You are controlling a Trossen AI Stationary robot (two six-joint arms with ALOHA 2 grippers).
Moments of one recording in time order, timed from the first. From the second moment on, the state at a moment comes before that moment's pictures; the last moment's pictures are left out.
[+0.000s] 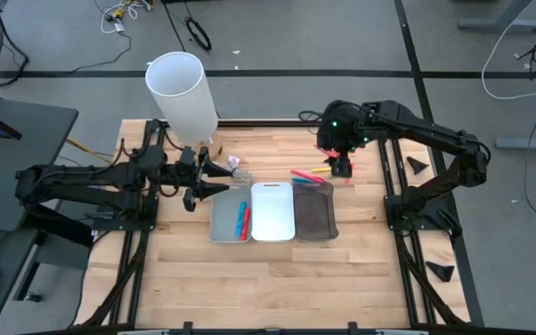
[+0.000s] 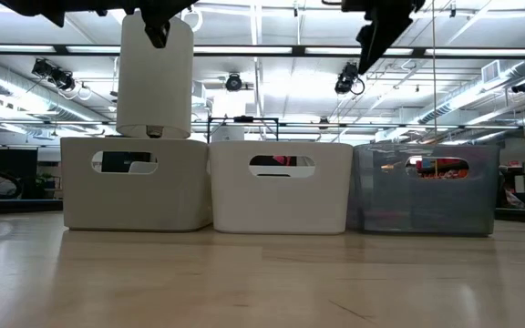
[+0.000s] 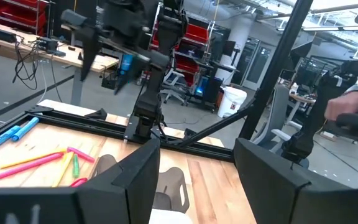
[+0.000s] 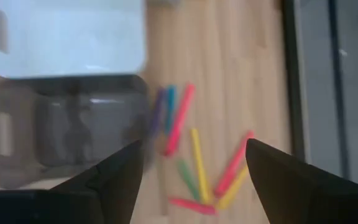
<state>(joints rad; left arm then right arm) 0.11 0.85 0.58 0.34 0.20 -0.30 -0.31 1.44 1.59 -1.29 0.03 -0.31</state>
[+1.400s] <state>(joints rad) 0.11 0.85 0.58 0.34 0.20 -0.30 -0.96 1.82 1.60 -1.11 0.27 -0.86</state>
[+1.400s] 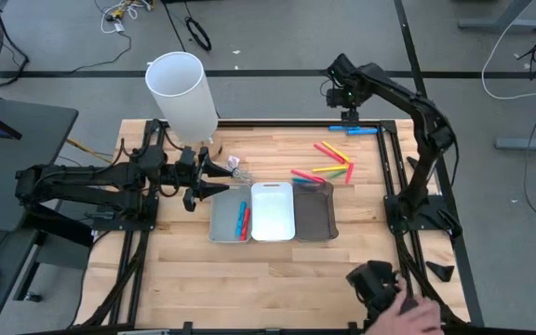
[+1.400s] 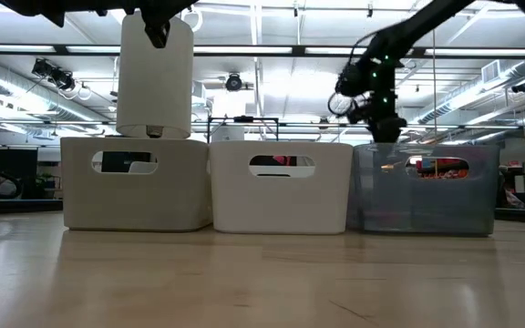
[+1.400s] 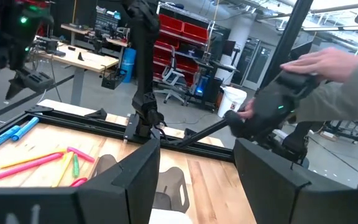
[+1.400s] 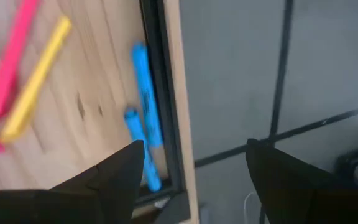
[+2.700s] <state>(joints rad) 0.11 0.85 0.58 0.34 0.20 -0.30 -1.02 1.93 1.36 -1.14 0.52 -1.19</state>
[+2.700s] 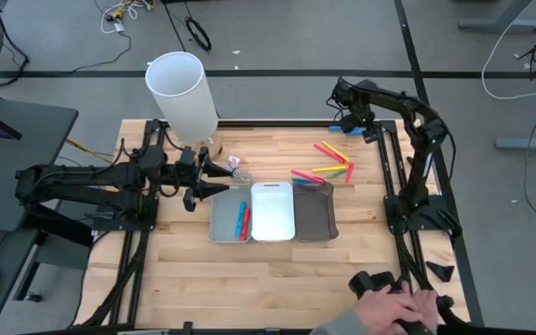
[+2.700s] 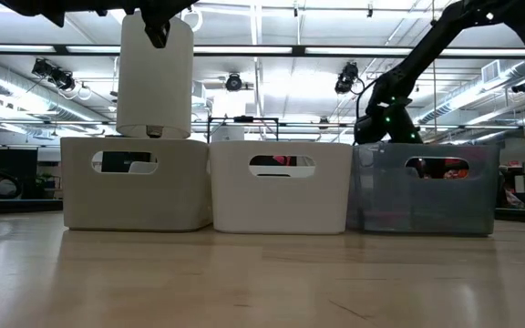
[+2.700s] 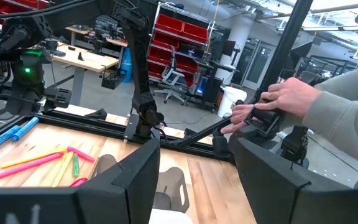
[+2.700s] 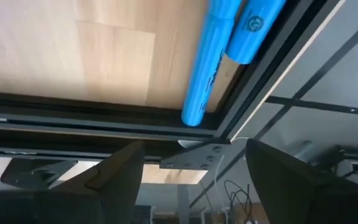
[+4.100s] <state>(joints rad) 0.11 0.85 0.58 0.34 0.20 -0.30 -0.97 2.12 1.37 -1.07 0.50 -1.11</state>
